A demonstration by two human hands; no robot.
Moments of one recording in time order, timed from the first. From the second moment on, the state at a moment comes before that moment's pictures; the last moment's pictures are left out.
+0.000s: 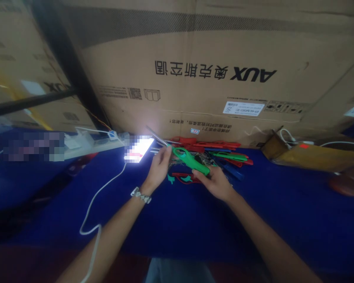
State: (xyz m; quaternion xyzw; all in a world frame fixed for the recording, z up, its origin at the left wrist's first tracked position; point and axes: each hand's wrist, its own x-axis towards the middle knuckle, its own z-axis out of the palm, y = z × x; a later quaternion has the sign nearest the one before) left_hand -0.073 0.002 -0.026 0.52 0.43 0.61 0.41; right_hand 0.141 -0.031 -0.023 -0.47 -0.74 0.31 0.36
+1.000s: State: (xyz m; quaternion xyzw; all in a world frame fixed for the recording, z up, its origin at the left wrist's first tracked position) left_hand -0.064 0.057 0.037 0.21 0.32 0.69 0.62; right_hand 0.103 -0.052 -0.008 -0.42 -0.50 0.68 0.34
